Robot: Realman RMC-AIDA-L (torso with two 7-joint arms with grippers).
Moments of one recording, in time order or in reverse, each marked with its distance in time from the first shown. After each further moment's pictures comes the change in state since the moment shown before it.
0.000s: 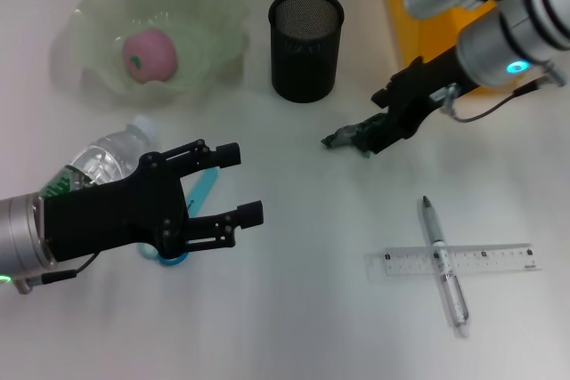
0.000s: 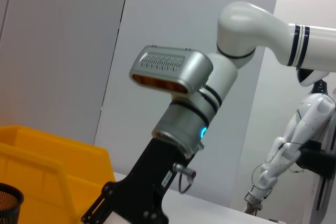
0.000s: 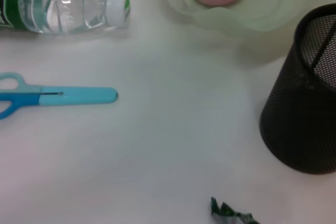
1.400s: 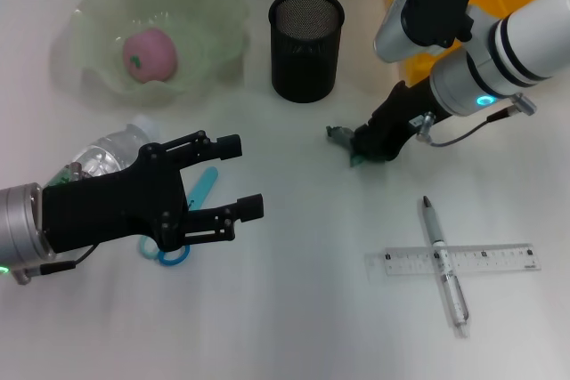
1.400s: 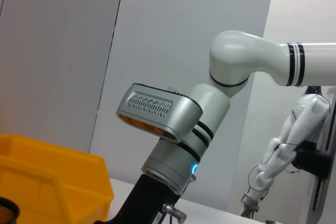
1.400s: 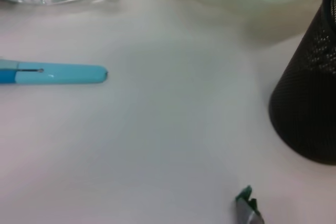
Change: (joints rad) left arm -0.013 0.007 0.000 0.009 -0.006 0.013 -0.004; right arm 0.000 0.001 -0.148 0.139 0.084 0.185 -0.013
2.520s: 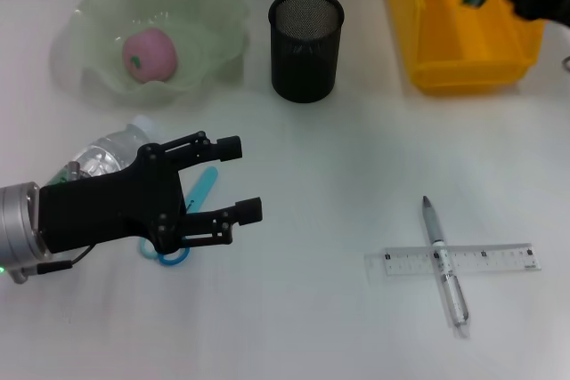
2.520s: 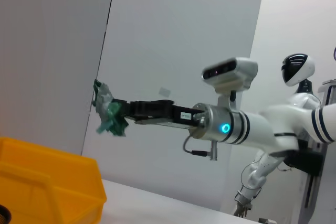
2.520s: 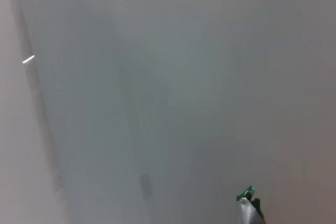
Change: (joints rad) left arm -0.005 0.008 0.000 0.002 0.006 0.019 0.001; right arm -0.392 -0.015 0.602 -0.019 0.884 -0.278 -0.559
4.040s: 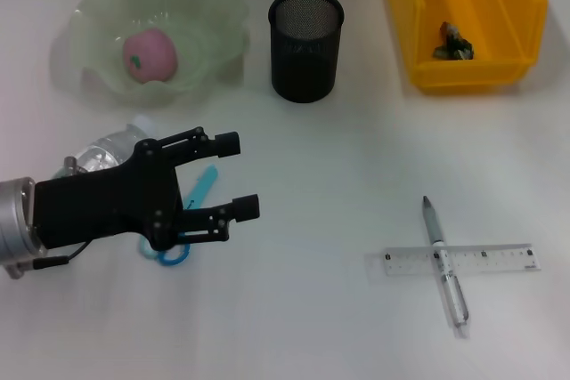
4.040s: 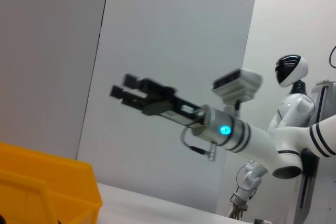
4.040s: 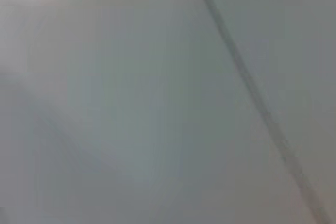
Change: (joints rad) left arm -0.008 0.008 -0.003 0.000 -0.002 0.015 -0.001; right arm -0.021 -0.037 0.069 0.214 0.249 -0.106 -0.169
